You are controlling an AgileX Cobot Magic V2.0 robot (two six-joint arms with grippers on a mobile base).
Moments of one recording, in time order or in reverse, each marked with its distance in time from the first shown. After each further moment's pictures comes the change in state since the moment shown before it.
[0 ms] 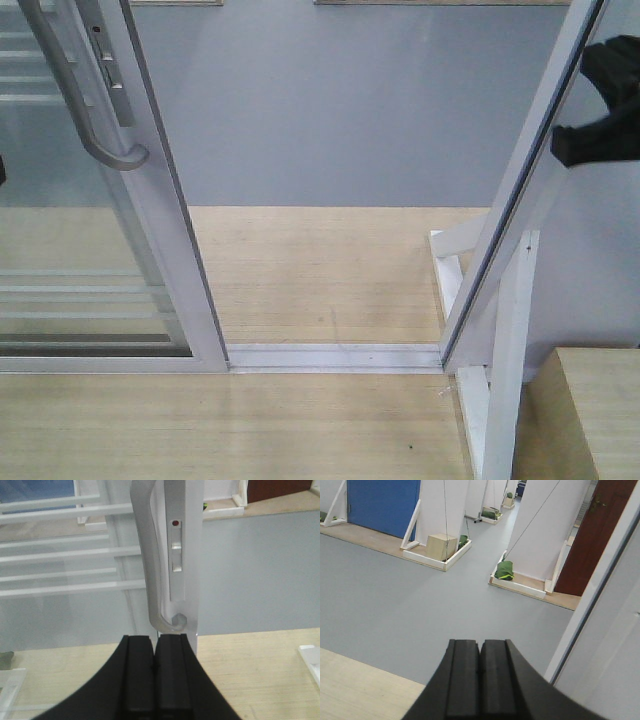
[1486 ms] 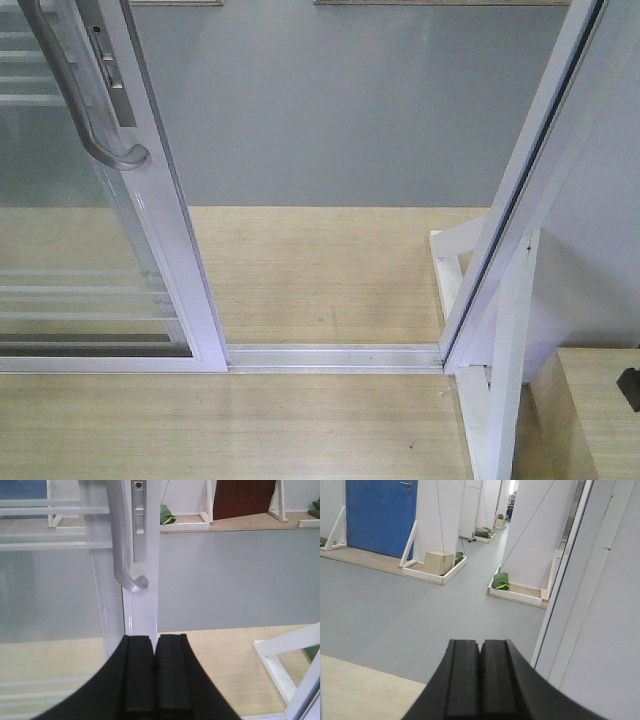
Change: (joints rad) left arm -0.105 -0.515 0.318 -0.099 0.165 0.000; right arm 0.000 -0.620 0.452 0.042 0.089 0.000
